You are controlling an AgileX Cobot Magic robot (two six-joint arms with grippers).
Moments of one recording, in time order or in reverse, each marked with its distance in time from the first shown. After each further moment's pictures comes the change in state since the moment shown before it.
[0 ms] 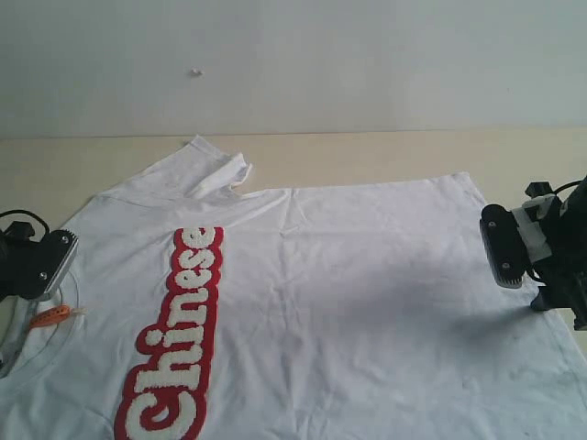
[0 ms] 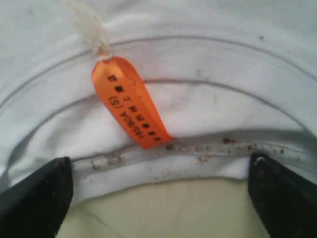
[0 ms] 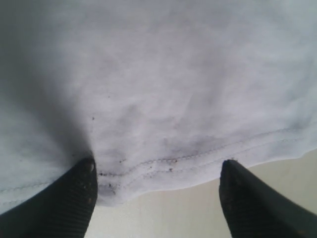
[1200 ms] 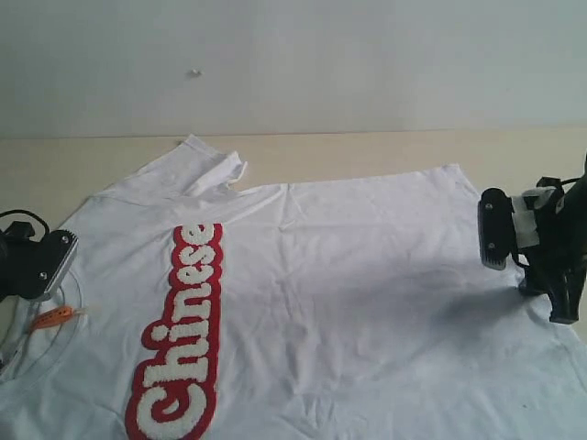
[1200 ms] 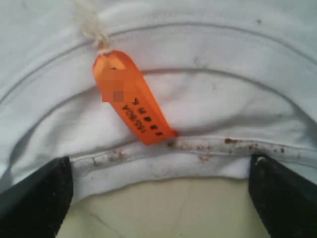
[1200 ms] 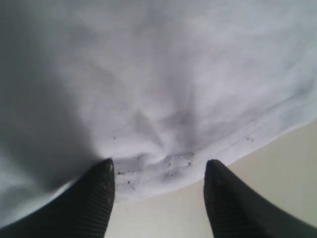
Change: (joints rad) left arm 0.000 0.001 -0.002 -0.002 -0.005 0.002; right arm -0.002 0.037 0.004 0.020 -0.042 0.191
